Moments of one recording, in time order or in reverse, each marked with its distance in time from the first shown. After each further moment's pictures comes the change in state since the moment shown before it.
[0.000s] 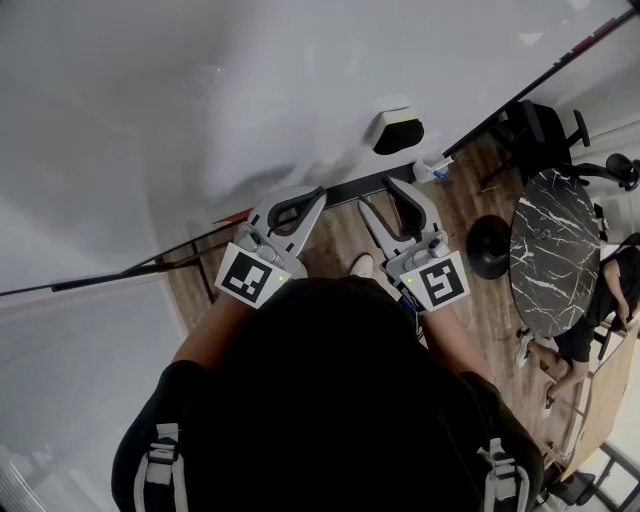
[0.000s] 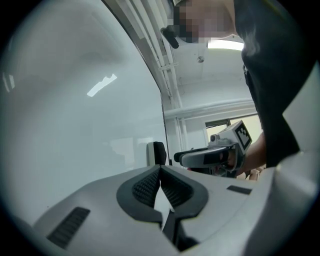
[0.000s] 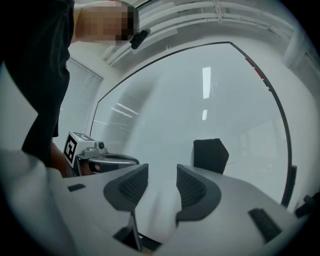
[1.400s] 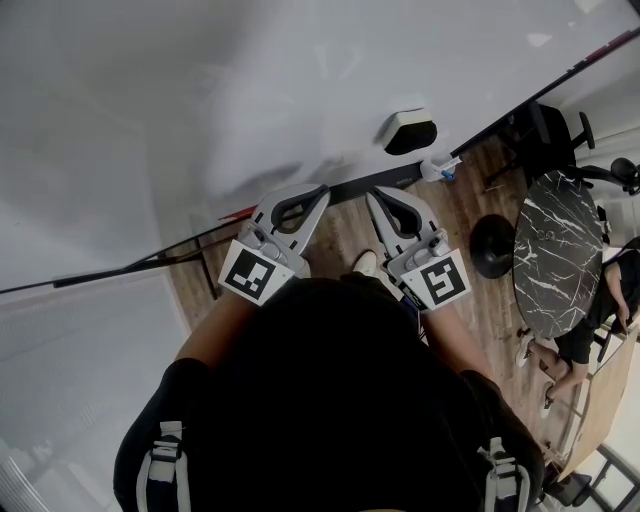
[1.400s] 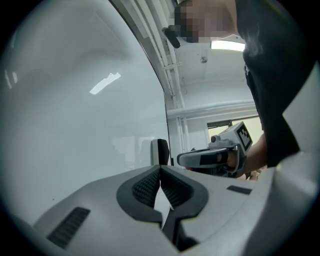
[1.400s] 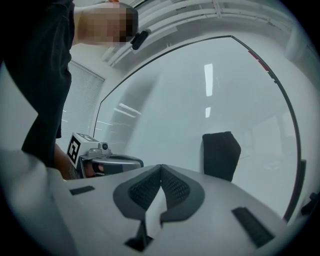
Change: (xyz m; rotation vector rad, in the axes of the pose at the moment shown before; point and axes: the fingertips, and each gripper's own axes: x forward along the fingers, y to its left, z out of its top) left arm -0.006 0.010 -0.010 -0.030 0.007 0.013; right arm 0.015 0.013 -0.006 0.026 0.004 0.046
